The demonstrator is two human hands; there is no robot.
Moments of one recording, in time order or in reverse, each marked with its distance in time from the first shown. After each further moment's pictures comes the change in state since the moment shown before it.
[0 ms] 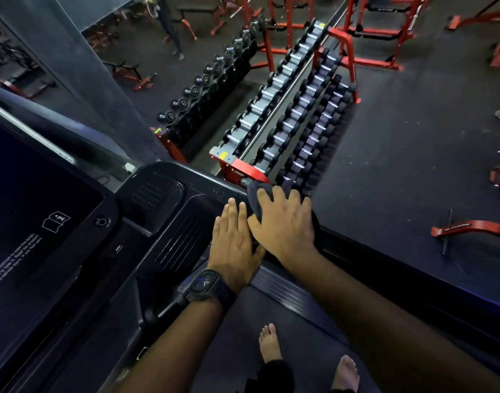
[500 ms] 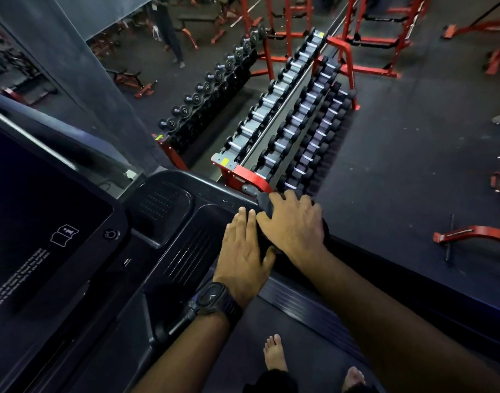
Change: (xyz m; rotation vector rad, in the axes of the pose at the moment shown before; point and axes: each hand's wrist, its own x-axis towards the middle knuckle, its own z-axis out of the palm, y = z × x) left_hand 0.005 -0.015 0.002 -0.069 0.088 0.109; right_hand 0.031 -0.007 0.000 0.104 -0.048 0.096
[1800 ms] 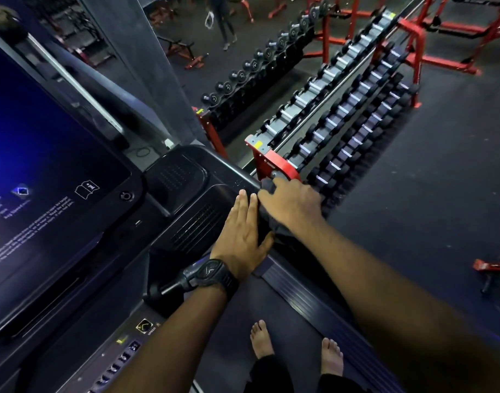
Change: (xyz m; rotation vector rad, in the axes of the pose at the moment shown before) left_hand 0.005 0.009 -0.001 0.015 -0.057 -0.173; right_hand 0.036 0.004 -0.006 0.168 -0.199 -0.088
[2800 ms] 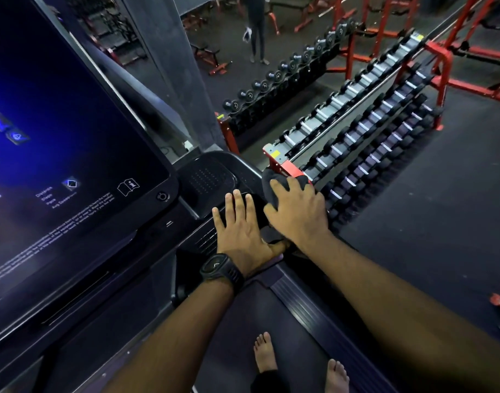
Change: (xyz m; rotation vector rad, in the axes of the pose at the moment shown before) left_hand 0.009 -0.036 -0.017 0.194 0.025 -0.323; right_hand 0.010 -0.038 0.024 -0.279 0.205 -0.287
